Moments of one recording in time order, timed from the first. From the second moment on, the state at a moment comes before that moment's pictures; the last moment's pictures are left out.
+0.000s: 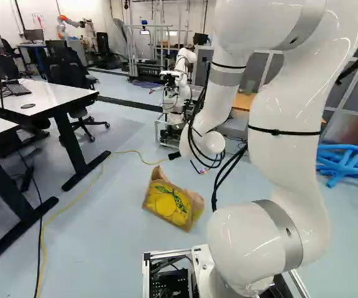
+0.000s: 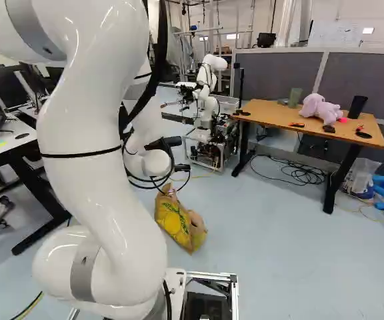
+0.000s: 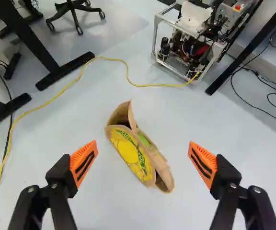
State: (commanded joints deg) arm 2.6 -21.7 -28.6 -13.6 36.5 0.0
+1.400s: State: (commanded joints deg) arm 4.0 -45.4 -49.8 -18.2 30.0 0.0
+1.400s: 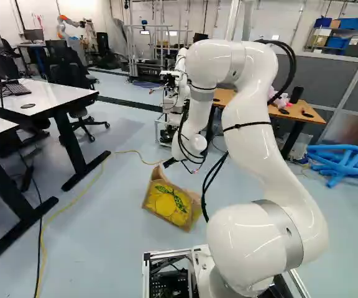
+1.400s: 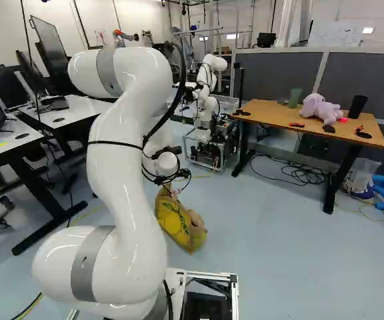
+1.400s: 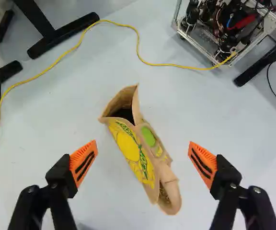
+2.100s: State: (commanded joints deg) arm 4.0 -53.0 -54.8 -18.2 25.1 0.0
